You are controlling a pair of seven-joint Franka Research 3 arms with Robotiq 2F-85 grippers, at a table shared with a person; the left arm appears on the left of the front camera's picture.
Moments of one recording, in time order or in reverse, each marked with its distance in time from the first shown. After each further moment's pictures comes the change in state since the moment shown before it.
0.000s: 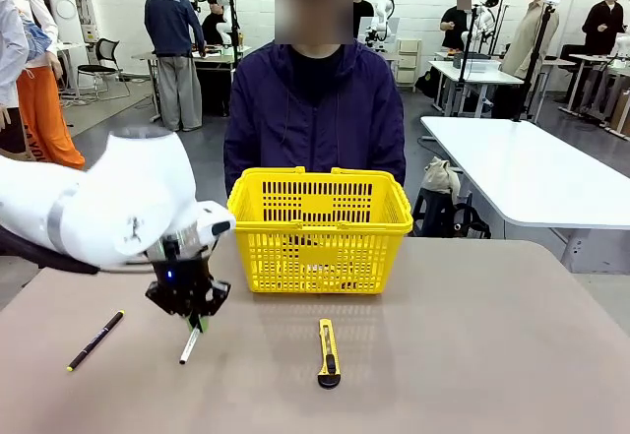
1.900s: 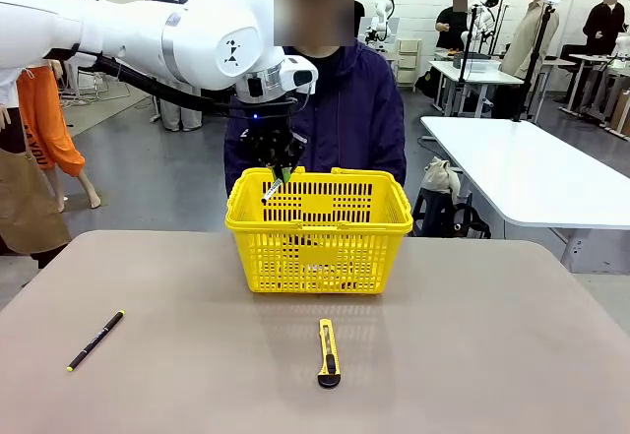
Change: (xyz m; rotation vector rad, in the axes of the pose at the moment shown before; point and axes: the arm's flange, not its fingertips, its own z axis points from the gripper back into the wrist) left arm 0.189 -0.107 0.148 -0.039 -0.180 -0.310; right arm 0.000 0.000 0.000 0.001 0.000 0.000
